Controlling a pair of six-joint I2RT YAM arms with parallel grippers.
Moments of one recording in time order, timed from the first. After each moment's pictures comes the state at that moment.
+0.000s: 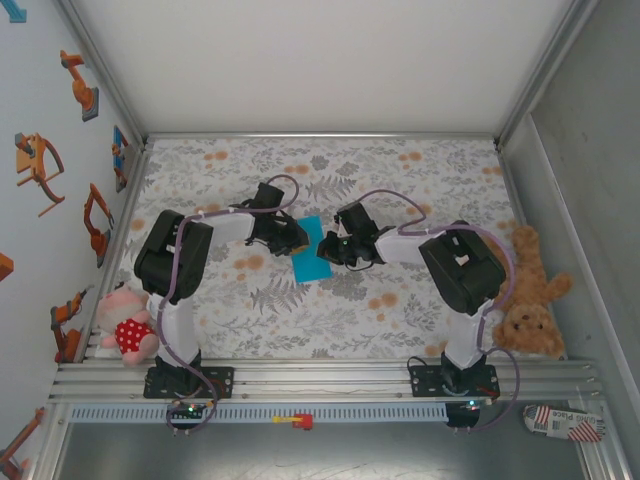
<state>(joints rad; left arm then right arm) -0.51 1.97 1.16 -0.32 0.49 -0.75 0.64 1.91 1.00 -0.01 -0.40 0.86</state>
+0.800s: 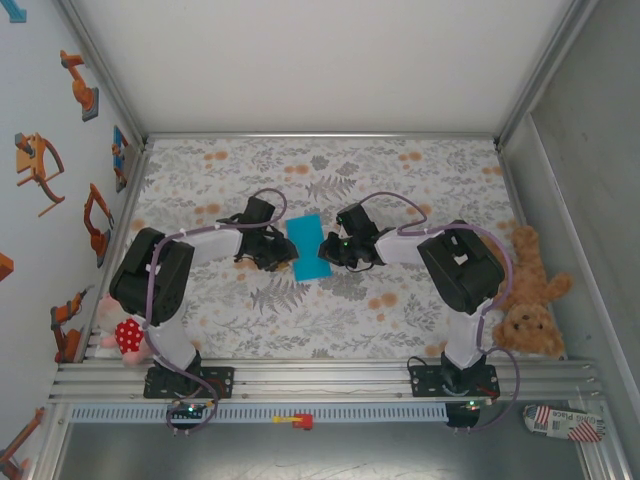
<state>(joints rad) -0.52 1.78 0.96 -0.34 0.38 -0.84 0.64 1.92 0.99 0.01 -0.38 0.89</state>
